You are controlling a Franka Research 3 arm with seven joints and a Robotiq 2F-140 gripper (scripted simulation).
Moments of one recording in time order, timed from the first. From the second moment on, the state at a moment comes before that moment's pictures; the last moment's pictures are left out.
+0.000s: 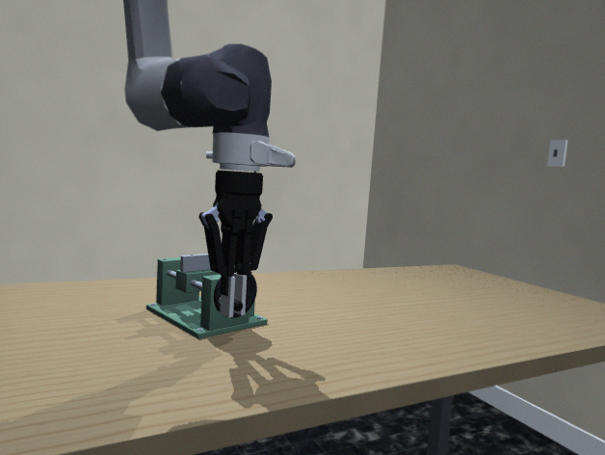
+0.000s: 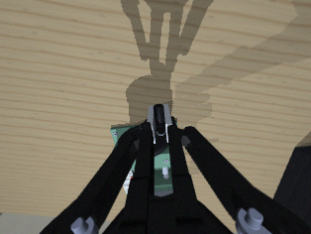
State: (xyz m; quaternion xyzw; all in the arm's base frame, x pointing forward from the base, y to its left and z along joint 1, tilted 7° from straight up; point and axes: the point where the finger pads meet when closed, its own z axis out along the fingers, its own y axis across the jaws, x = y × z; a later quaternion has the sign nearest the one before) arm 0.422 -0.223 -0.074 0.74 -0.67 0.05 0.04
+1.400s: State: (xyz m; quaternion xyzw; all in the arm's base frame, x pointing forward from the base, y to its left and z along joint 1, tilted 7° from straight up) arm 0.459 -0.215 -0.038 0.74 -0.67 0.05 0.04
